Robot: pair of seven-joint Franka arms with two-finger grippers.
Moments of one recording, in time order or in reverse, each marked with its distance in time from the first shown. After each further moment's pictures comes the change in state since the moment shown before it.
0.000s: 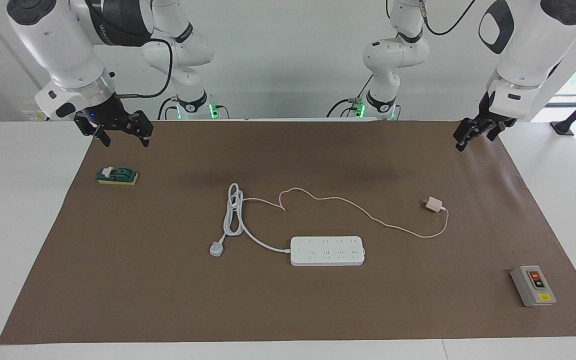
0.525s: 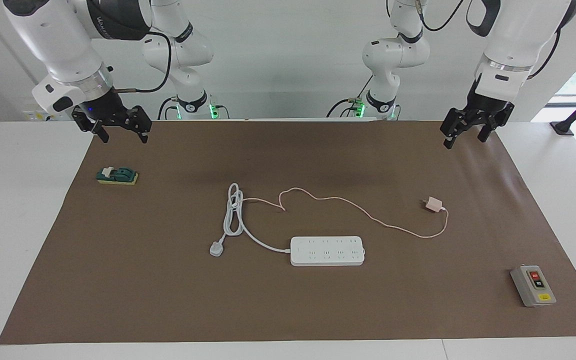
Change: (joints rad) left arm -0.111 0.017 -0.002 0.029 0.006 0.075 0.035; right arm 0.000 -0.003 0.001 0.011 0.000 -0.014 0.000
